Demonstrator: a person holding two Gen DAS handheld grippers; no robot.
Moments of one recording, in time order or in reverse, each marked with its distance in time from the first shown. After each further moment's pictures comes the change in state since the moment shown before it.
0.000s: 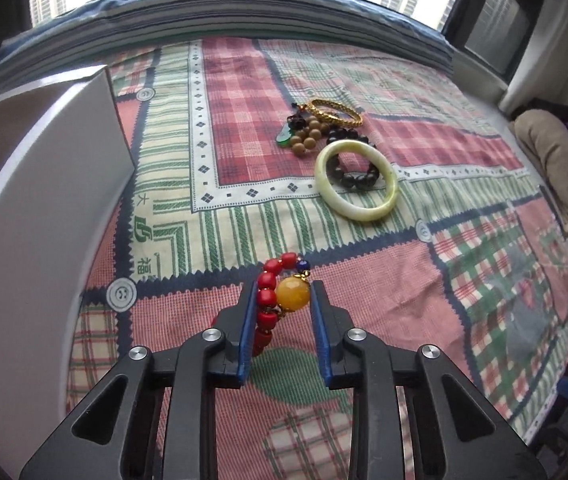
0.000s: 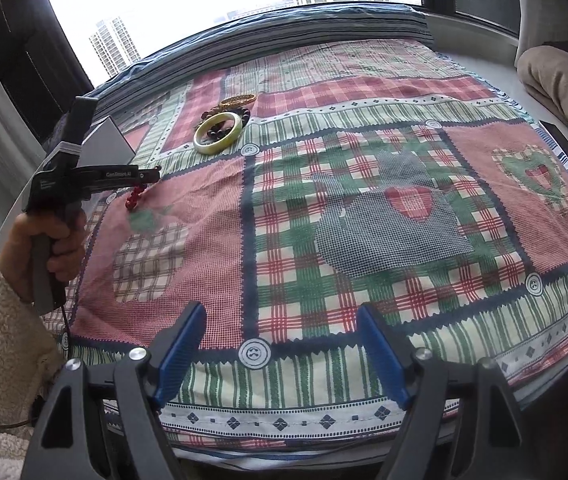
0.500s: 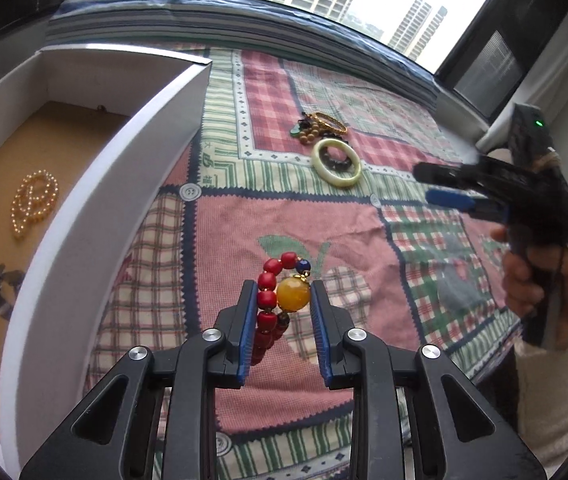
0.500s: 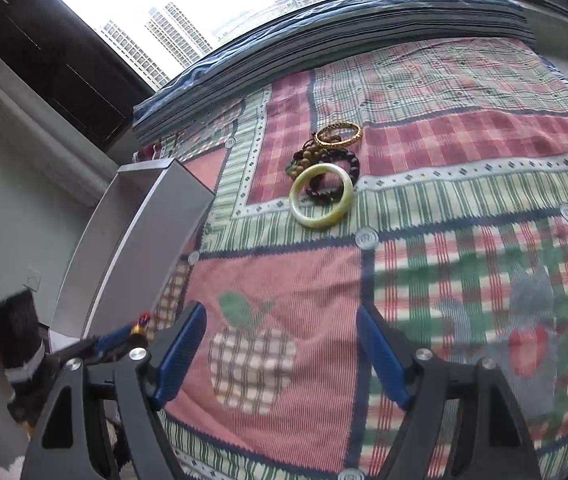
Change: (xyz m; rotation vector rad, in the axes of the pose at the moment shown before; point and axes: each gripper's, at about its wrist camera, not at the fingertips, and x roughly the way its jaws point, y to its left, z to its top) left arm -0.110 0.026 -0.071 -0.147 -0.036 -0.075; right arm 0.089 0.052 0.167 -0.016 0.166 0.325
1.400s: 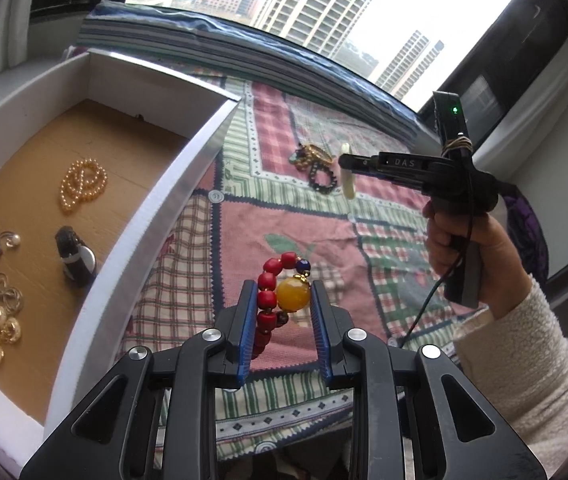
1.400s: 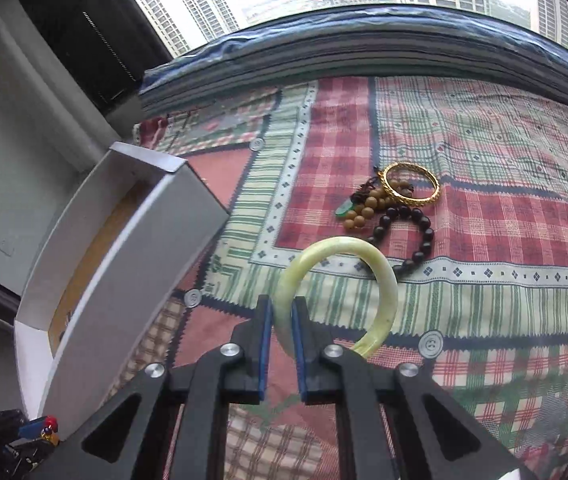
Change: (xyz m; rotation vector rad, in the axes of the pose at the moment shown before) left arm -0.098 0.028 -0.025 -0.075 -0.102 -0.093; right arm 0.033 0.089 0.030 -0.248 -0.016 -0.015
